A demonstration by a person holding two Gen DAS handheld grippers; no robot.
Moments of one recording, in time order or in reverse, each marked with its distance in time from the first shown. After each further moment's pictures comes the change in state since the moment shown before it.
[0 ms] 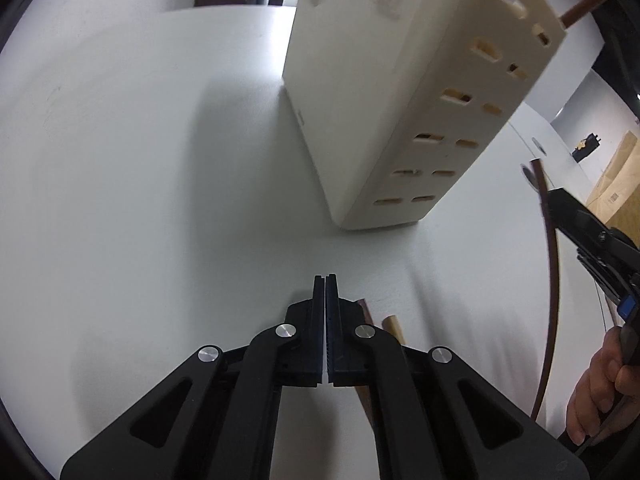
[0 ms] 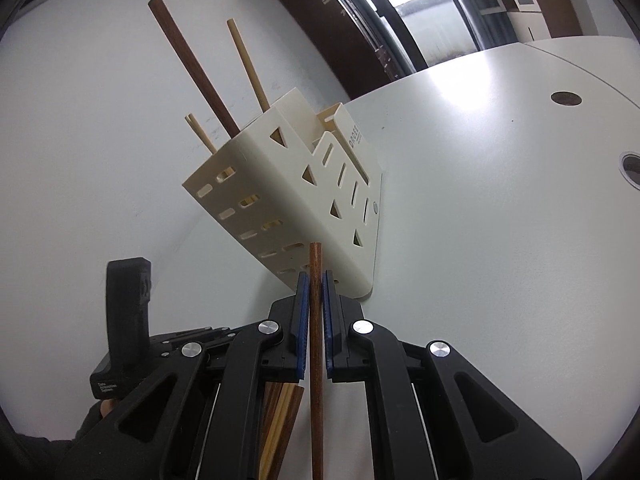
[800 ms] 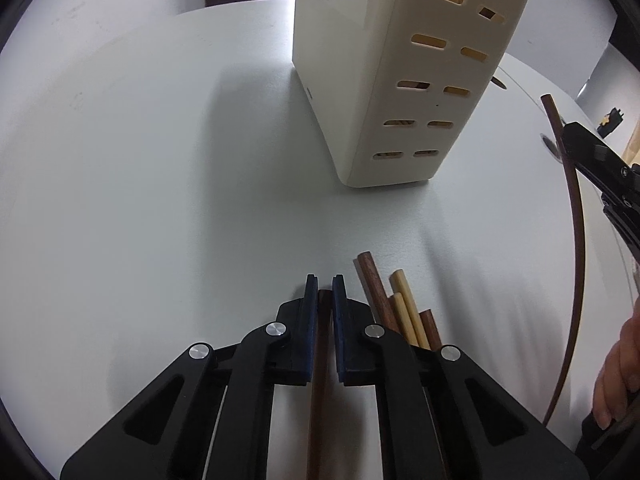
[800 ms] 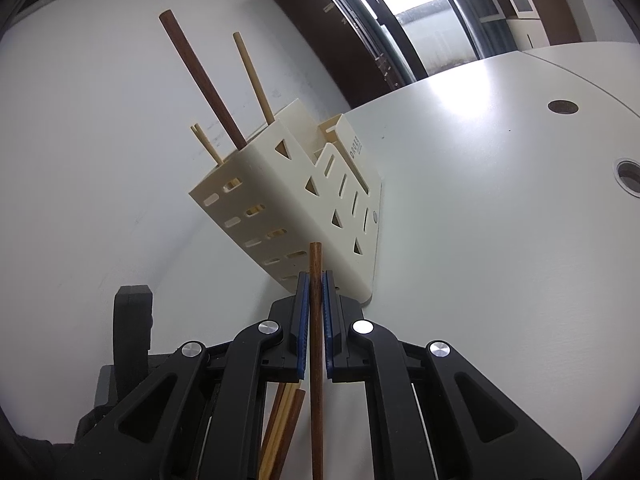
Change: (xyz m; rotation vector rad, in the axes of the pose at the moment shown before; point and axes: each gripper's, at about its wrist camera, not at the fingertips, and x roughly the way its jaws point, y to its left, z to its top) left arm -0.010 -0.016 -0.009 0.049 0.027 0.085; right arm -0.008 -0.014 -0.001 -0.012 -0.045 0.011
